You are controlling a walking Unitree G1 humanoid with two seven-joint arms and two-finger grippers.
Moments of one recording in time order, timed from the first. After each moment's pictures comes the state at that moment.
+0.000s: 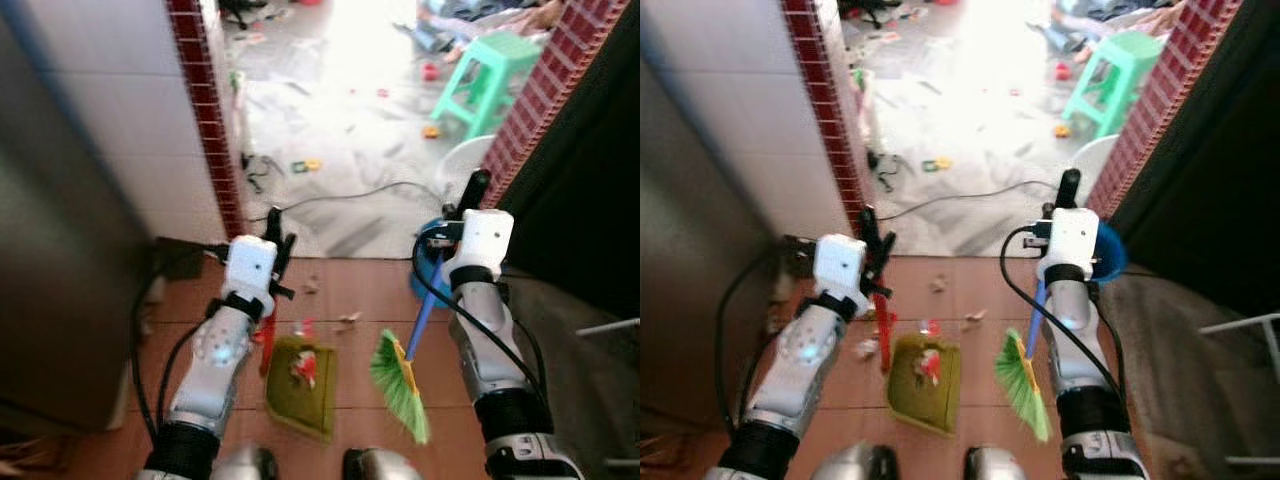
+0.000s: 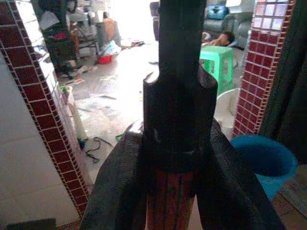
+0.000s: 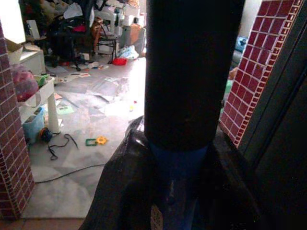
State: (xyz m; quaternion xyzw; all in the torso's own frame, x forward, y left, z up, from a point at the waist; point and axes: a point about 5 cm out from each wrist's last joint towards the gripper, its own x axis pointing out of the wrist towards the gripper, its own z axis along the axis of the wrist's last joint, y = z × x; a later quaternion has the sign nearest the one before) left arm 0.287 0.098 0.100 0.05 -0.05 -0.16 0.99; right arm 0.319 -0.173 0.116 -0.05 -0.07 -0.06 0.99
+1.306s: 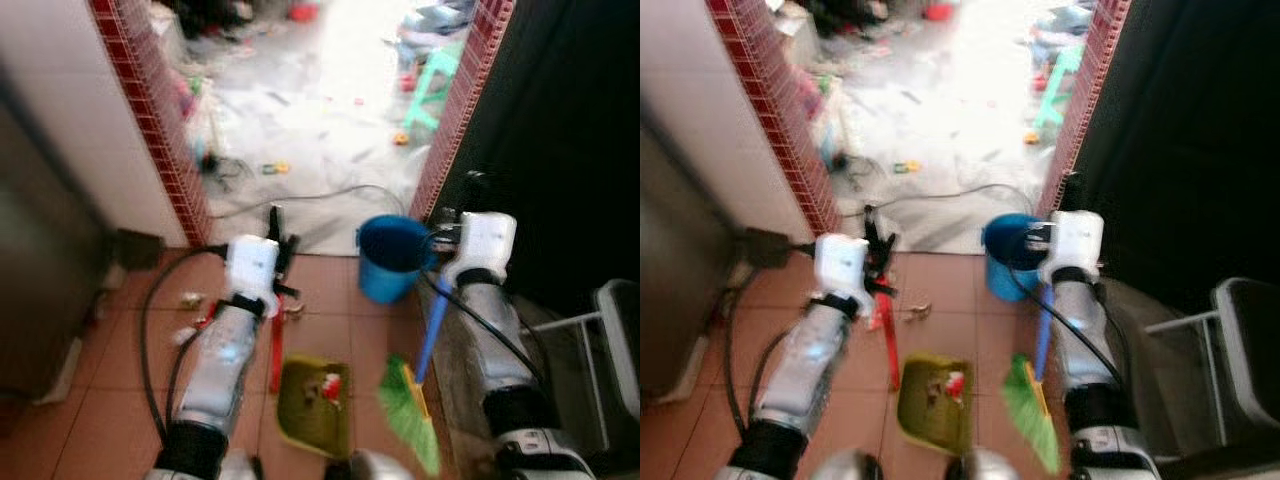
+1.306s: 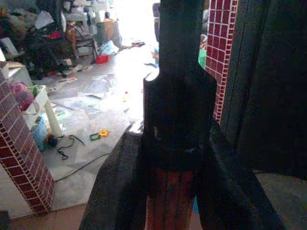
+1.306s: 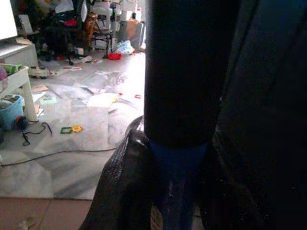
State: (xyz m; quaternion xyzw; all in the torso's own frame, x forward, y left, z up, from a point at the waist) left arm 0.288 0.093 0.096 0.03 -0.03 -0.15 0.99; right arm 0.319 -0.184 0.105 -0.06 -0.04 -0.06 1.00
